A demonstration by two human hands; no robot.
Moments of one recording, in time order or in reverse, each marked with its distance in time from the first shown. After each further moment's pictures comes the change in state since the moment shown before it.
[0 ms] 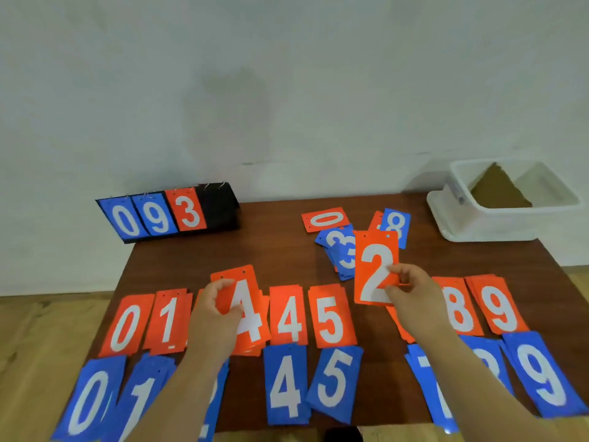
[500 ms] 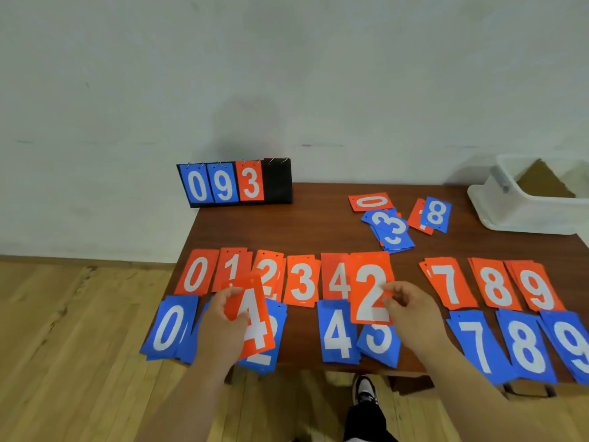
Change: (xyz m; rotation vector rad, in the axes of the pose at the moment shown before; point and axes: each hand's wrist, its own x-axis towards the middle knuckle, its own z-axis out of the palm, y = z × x) left_hand -0.070 -0.122 -0.110 0.034 0.057 -0.068; right_hand -0.137 0.006 0.078 -0.110 -0.218 -0.005
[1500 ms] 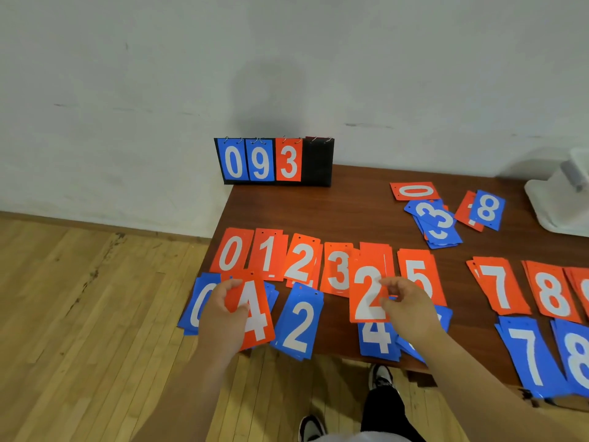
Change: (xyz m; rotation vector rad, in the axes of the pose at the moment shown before) left_hand 0.029 -0.054 -0.050 -0.036 0.059 -0.126; right_hand 0.013 -0.019 0.090 -0.123 -0.133 0.018
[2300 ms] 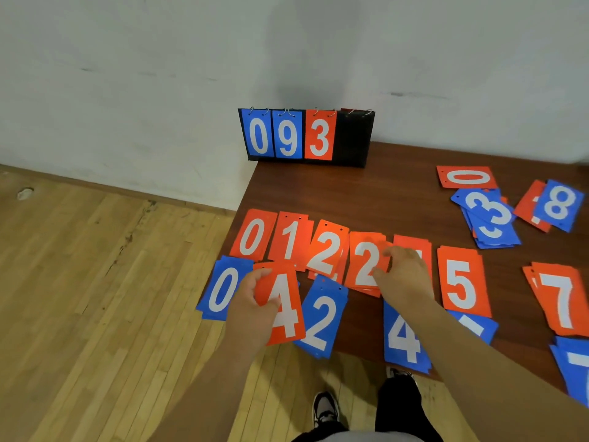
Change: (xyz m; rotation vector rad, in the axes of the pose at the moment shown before) left_hand 0.008 0.010 0.017 -0.019 -0.067 -0.083; right_hand 0.072 -0.040 0.056 -0.373 -0.028 -0.102
